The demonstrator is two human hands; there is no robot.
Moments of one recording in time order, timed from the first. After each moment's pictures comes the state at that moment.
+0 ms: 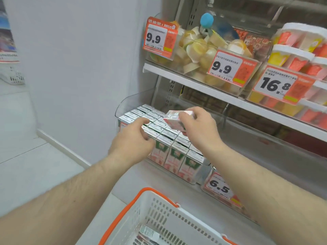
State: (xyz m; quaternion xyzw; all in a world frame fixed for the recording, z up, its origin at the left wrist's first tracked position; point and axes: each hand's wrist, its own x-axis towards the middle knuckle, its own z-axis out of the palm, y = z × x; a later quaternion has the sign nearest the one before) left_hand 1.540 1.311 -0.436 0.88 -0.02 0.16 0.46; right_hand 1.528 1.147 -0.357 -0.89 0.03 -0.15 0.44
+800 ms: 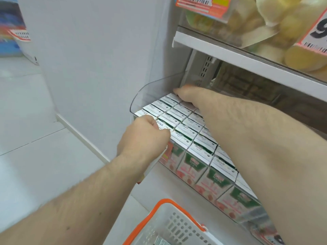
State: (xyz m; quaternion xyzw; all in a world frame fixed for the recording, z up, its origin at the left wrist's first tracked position) left_hand 1.616 1.322 -0.454 0.85 0.17 0.08 0.49; right_hand 1.804 1.208 -0.412 -0.96 0.02 0.07 0.28
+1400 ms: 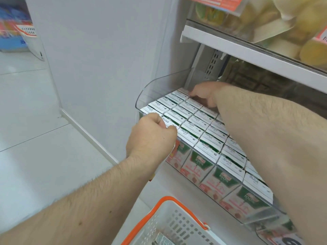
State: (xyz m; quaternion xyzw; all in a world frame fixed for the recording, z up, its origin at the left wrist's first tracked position) left_hand 1.613 1.314 -0.461 0.81 0.17 0.13 0.54; right_hand 1.815 1.184 -0.409 -0.90 0.08 0.20 0.38
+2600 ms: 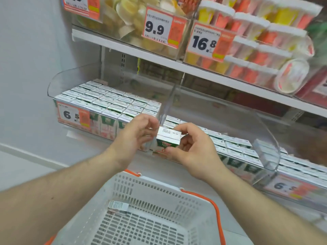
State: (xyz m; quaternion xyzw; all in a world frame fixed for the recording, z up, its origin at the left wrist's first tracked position) left_hand 1.484 1.195 -0.443 0.57 -0.23 -0.12 0.78; right_hand 1.403 1.039 -0.412 -0.88 0.01 -0.16 0.44
